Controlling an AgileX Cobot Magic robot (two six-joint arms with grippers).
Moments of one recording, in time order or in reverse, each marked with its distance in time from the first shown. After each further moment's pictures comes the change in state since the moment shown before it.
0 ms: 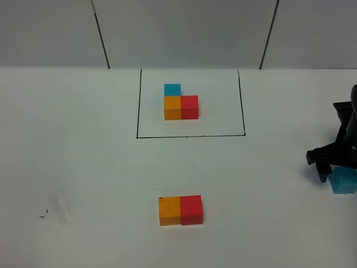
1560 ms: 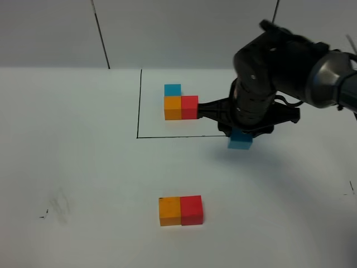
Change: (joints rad) left arm 0.000 0.000 0.000 0.000 0.000 -0.002; right arm 0.531 0.008 -0.402 -0.023 0.197 0.559
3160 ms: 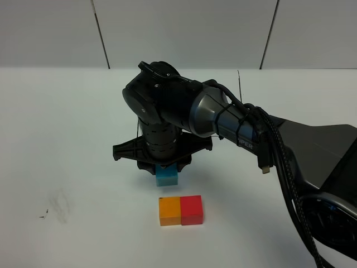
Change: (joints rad) left arm 0.000 0.000 0.001 0.000 0.000 0.001; right arm 0.258 0.321 -0.406 0.095 0.226 0.024
